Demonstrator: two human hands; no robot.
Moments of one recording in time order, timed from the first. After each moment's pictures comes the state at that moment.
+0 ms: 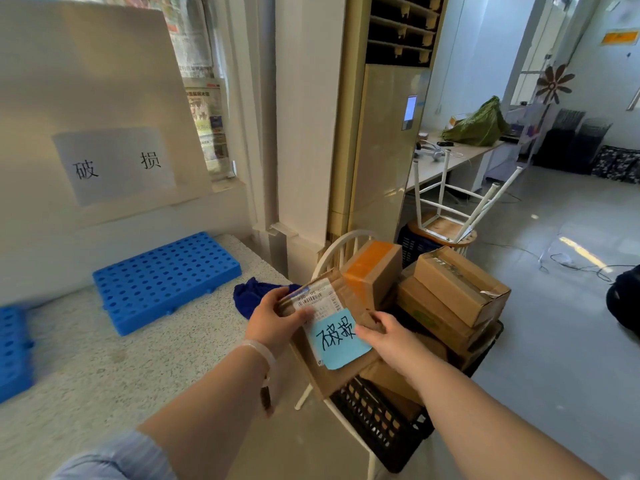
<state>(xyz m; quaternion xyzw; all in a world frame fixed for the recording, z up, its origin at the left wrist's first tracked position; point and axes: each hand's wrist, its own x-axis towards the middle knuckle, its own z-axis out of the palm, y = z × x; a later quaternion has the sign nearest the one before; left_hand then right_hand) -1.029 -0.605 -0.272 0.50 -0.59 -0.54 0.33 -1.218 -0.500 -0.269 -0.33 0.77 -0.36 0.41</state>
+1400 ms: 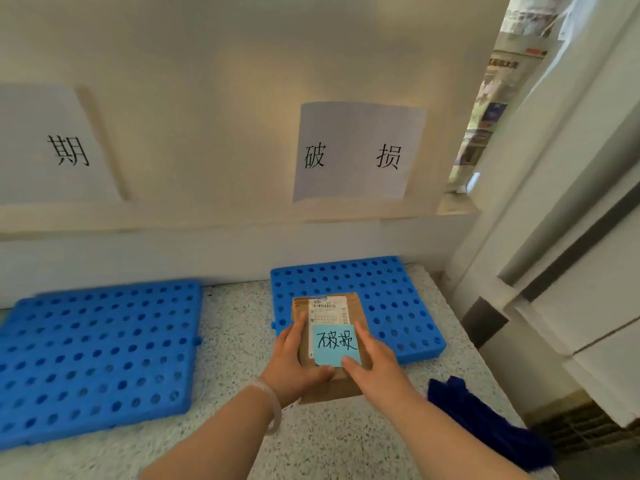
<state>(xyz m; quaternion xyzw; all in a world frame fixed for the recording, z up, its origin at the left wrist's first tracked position) -0.709 -0.963 -0.378 0.63 -0.55 -0.46 0.31 -0.891 -0.974 -0.352 -0.63 0.64 -0.16 0.42</state>
